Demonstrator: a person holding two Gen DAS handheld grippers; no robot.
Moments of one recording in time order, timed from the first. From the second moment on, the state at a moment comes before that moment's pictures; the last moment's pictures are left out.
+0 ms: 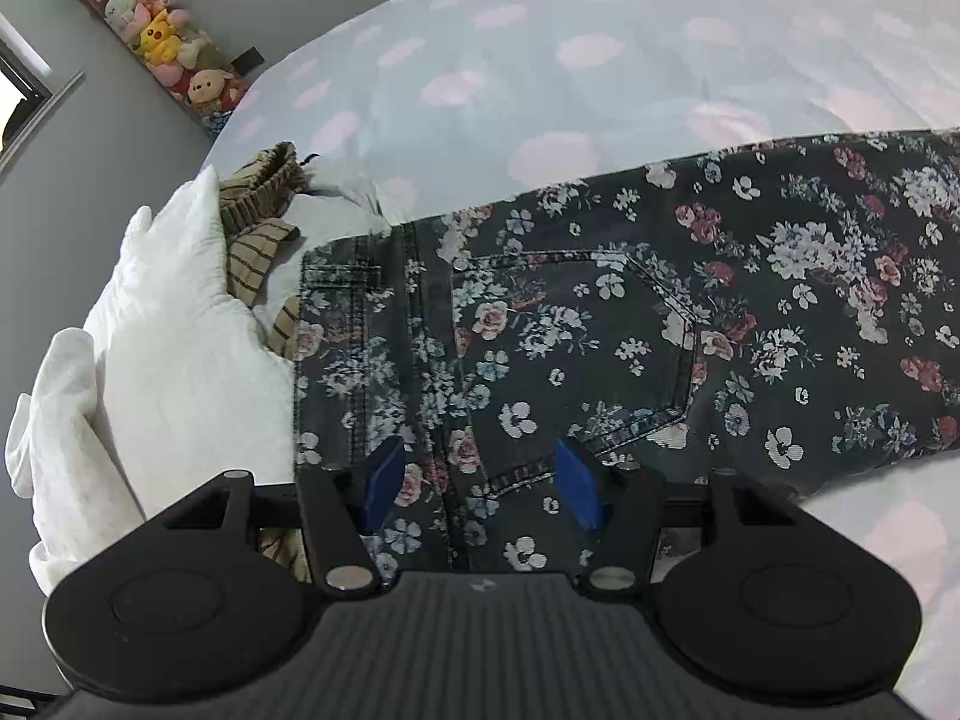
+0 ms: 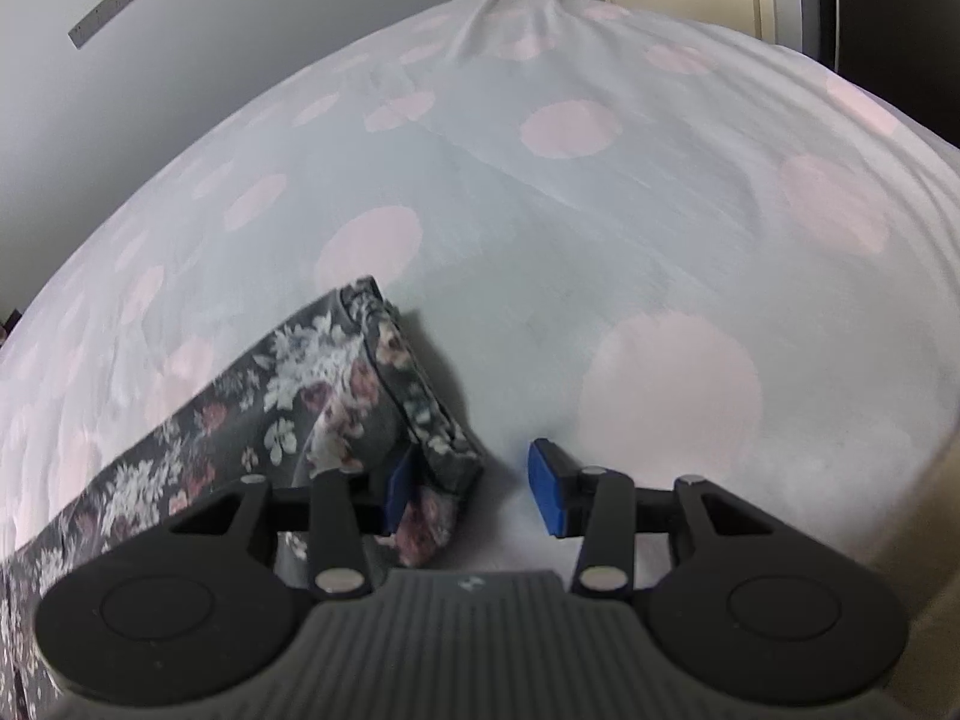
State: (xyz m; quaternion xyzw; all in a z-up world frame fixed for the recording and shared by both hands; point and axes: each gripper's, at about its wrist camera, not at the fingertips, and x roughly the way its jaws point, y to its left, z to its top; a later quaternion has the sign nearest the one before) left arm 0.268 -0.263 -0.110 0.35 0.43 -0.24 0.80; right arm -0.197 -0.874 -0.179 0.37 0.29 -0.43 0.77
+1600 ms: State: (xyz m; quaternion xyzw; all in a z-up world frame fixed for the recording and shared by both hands) left arm 0.362 -0.240 -0.125 0.26 0.33 -0.27 0.87; right arm -0.174 -0.866 -0.125 0.23 0.36 -0.47 0.77
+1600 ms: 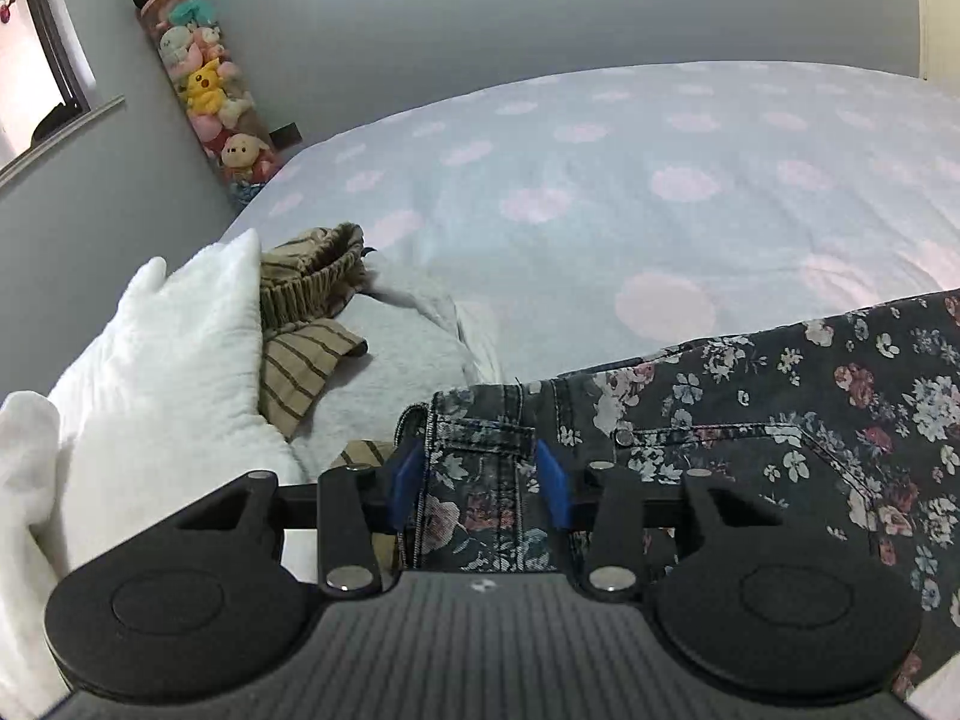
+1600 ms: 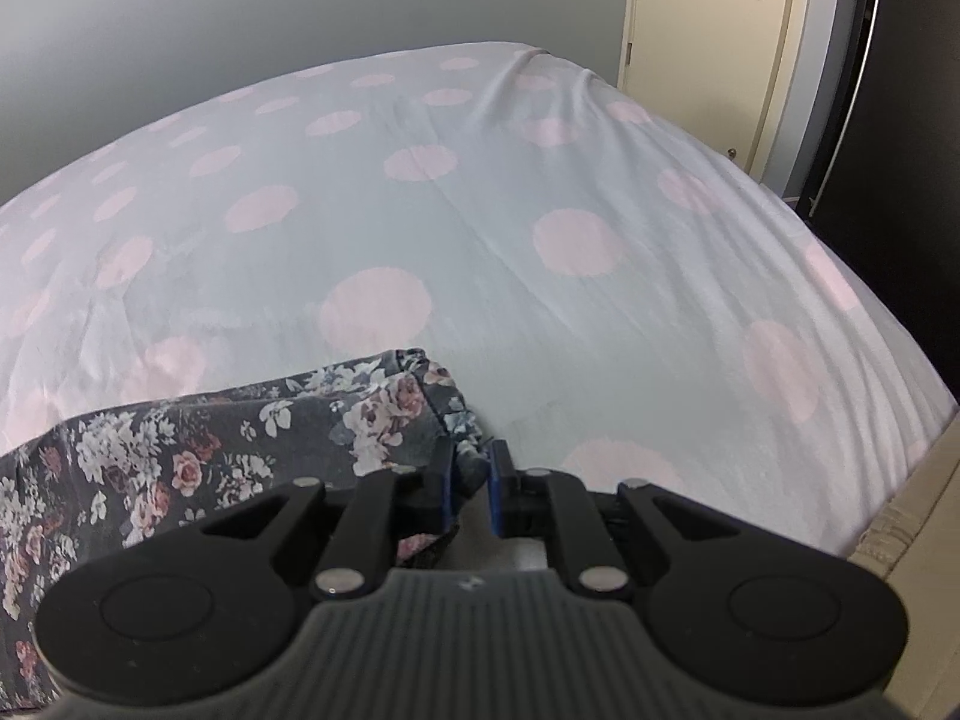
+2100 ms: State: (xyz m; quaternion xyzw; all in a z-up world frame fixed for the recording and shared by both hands) left arm 0.370 -0.245 -0.107 0.30 0.32 -0.16 0.88; right arm -0.179 -0.848 -0.118 0.24 0.34 -0.46 0.78
